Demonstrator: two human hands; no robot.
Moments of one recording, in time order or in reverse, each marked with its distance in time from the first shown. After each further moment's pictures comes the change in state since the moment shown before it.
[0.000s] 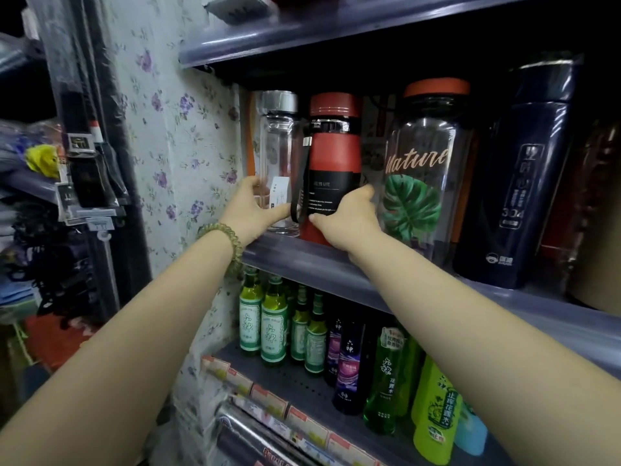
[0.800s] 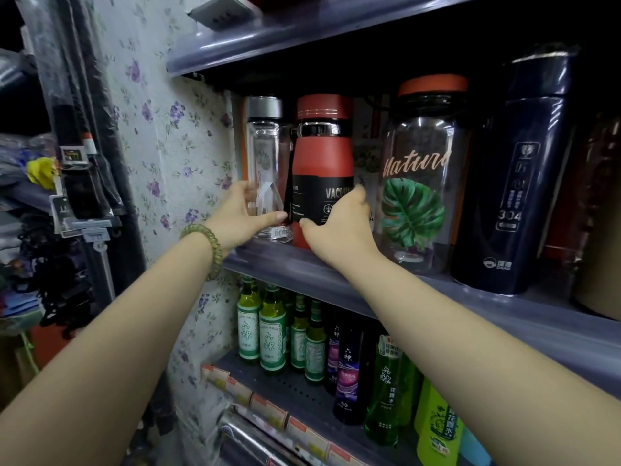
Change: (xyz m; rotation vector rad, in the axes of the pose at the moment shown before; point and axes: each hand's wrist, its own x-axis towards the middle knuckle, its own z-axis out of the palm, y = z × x) left_hand 0.007 -0.007 -0.013 -0.012 -0.128 -0.041; right_hand -0.008 0.010 0.000 0.019 0.032 -0.173
